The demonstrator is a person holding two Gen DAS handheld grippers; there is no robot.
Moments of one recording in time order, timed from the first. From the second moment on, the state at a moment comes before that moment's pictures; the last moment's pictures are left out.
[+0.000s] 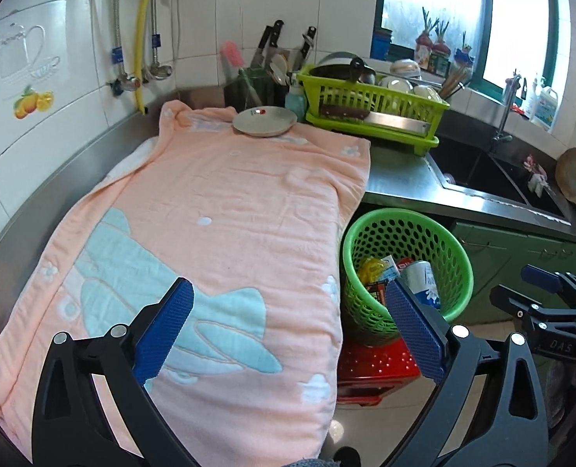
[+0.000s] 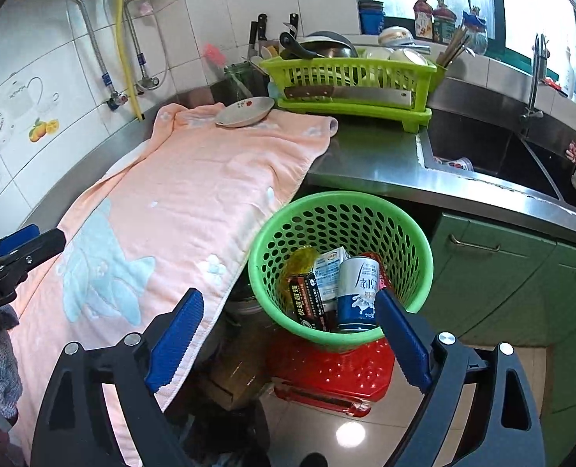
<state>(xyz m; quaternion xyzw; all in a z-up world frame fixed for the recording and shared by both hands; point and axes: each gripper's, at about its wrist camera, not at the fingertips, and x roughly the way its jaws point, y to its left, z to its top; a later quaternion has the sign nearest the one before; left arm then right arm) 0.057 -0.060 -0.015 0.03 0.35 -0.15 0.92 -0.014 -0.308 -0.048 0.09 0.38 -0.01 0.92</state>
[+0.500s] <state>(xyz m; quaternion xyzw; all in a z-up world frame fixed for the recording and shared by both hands) 0.035 -0.045 0.000 0.04 0.33 -0.14 0.93 -0.030 -0.291 -0.029 0.08 0.37 -0.01 0.93</state>
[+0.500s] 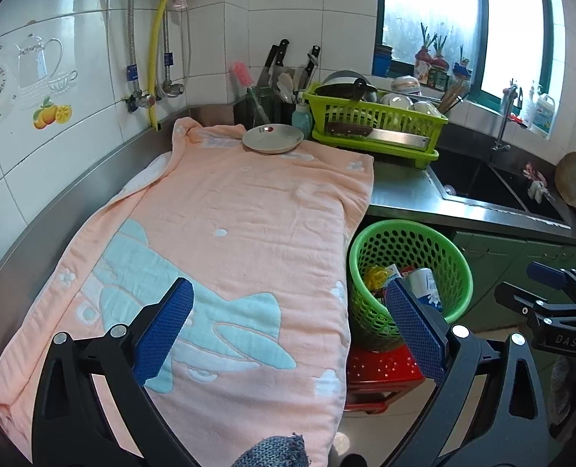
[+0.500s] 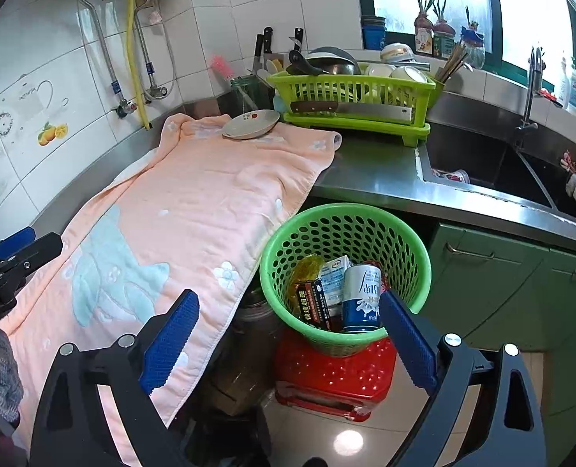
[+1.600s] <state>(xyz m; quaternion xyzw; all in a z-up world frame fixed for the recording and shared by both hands) 0.018 -0.053 0.012 0.06 0.29 -0.15 0.94 -0.049 -0.293 -0.007 0.08 0.34 -0.03 0.94</state>
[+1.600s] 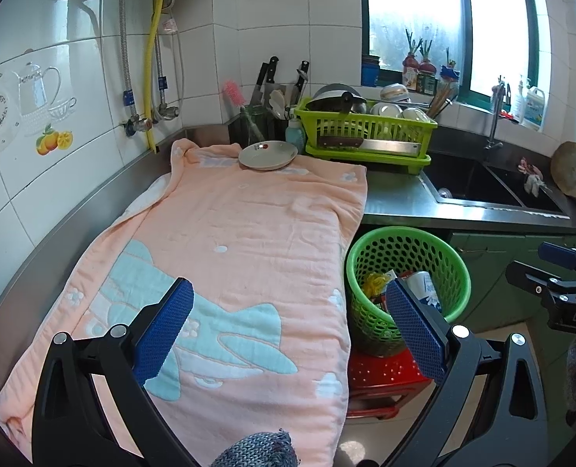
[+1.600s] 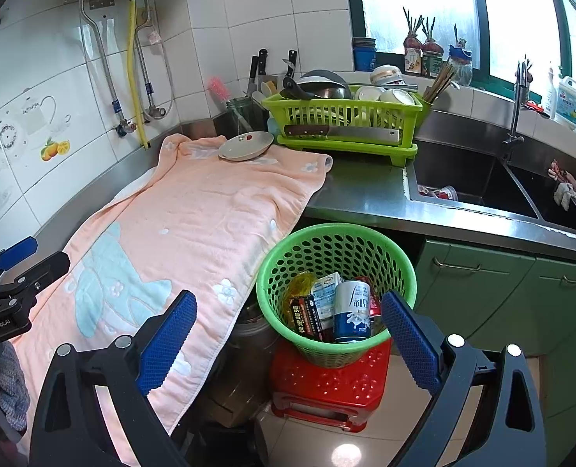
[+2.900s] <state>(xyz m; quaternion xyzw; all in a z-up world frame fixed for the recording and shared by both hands) 0.013 -0.064 0.017 0.08 0.28 -0.15 0.95 -0.052 -0.292 -0.004 0.08 0.33 -0.03 0.94</state>
